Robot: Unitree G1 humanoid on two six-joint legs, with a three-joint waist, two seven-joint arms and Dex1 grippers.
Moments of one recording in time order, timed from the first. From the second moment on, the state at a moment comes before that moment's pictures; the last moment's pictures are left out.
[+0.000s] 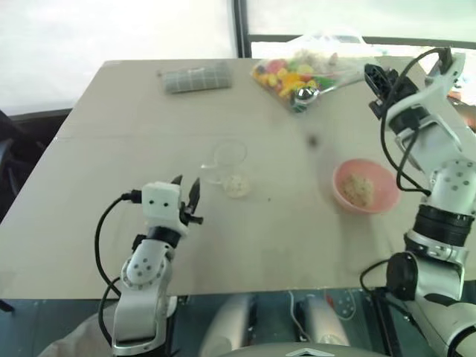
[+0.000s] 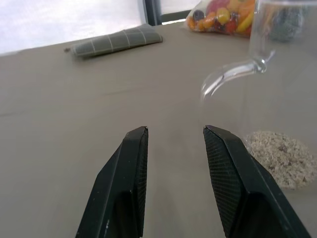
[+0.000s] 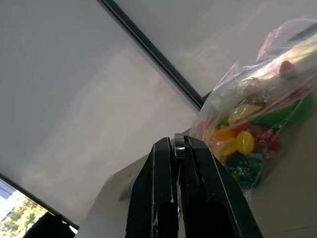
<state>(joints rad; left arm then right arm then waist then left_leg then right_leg) 0.12 0.16 0.13 -0.53 -0.02 0.31 -0.24 -0.76 -0.30 -0.43 -0.08 1.08 0.75 -0.13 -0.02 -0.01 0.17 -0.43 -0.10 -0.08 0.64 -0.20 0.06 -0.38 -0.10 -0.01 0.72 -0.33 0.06</state>
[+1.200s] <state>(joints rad) -0.12 0.22 0.08 -0.22 -0.07 0.11 -0.26 -0.61 -0.30 -0.41 -0.20 1.13 0.78 -0.20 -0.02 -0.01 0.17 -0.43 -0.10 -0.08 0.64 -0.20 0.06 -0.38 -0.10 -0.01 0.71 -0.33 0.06</state>
